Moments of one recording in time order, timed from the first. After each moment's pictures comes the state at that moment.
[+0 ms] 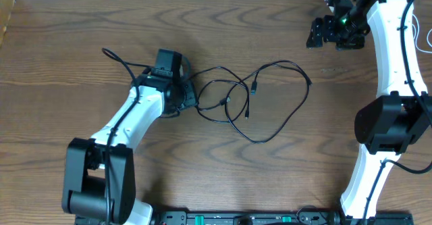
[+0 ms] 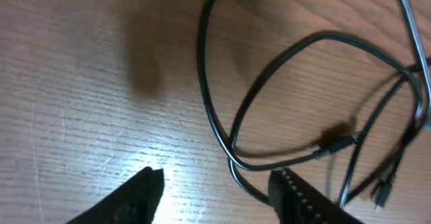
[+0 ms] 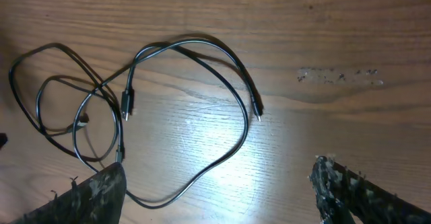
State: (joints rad) left arm -0.22 1.68 1.04 -0.62 0.15 -0.50; right arm -0.01 2.20 2.28 -1.50 -0.26 -0.01
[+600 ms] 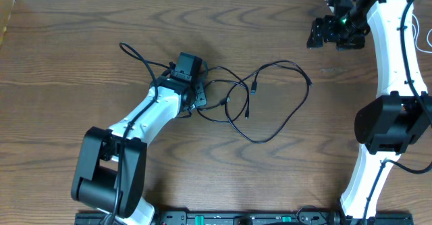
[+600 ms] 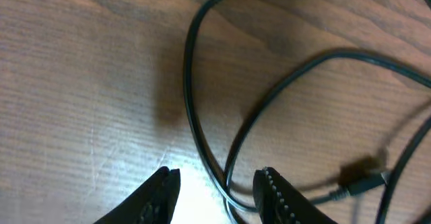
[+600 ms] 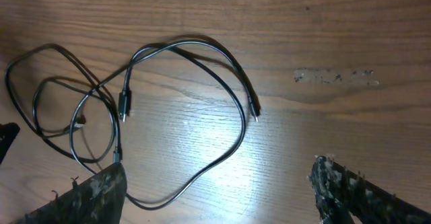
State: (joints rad) left arm -0.33 1.74 1.04 -0.53 -0.04 -0.56; right arm -0.01 2.20 2.28 -1.50 -0.25 -0.01
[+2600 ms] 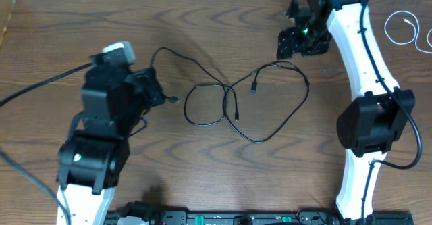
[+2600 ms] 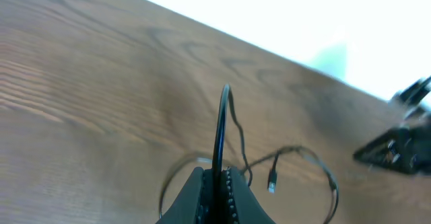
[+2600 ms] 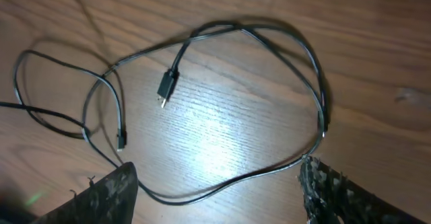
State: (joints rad) left arm -0.17 0.97 1.14 -0.71 0.01 -0.50; right arm 0.18 2.20 2.17 -1.43 -0.25 -0.02
